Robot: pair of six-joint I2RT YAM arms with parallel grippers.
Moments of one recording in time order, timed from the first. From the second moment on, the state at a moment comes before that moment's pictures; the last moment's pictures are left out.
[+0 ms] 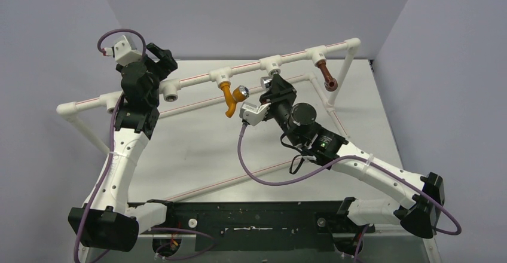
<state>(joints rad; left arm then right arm) -0.14 1.18 1.19 -0.06 -0.34 -0.51 0.94 1.21 1.06 0.14 0.44 -1.44</state>
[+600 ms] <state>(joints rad) -0.14 1.18 1.19 -0.06 -0.34 -0.51 0.92 1.18 0.94 0.52 0.48 -0.66</state>
